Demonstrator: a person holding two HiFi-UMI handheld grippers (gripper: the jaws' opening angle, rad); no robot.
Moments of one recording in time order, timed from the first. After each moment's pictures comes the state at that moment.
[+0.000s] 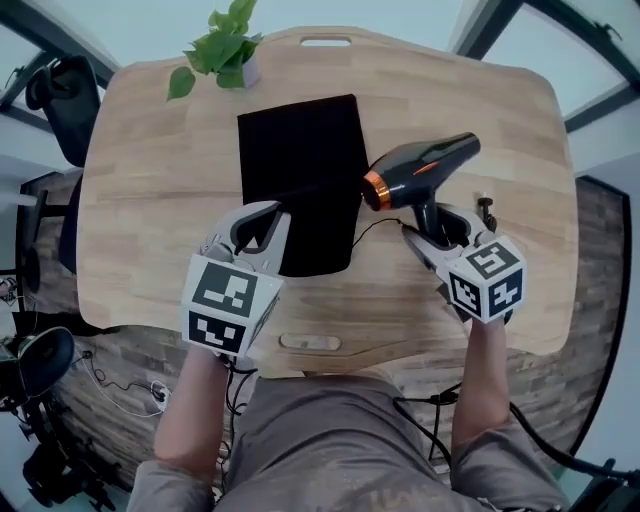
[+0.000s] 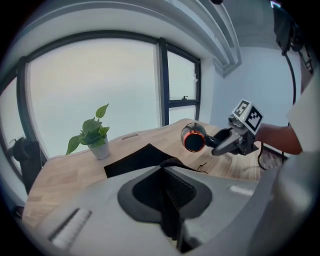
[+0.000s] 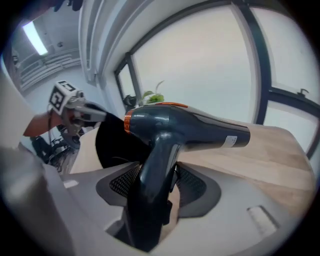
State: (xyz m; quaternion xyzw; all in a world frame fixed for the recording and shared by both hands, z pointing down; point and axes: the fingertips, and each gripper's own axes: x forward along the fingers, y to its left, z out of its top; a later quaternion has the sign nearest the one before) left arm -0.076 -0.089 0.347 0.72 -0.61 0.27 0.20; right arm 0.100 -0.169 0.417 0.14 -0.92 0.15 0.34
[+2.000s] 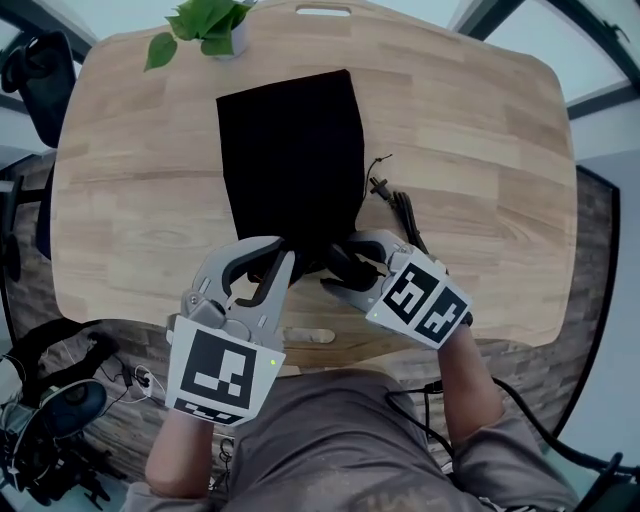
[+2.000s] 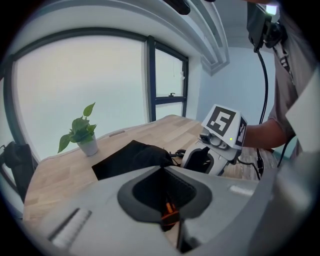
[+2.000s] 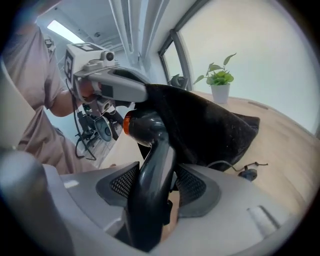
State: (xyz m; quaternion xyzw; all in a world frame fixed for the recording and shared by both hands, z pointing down) left arm -0.033 -0.045 0.336 0.76 -0.55 0.30 0.18; right arm 0.019 -0.026 0.436 -0.13 -0.90 0.10 0.40
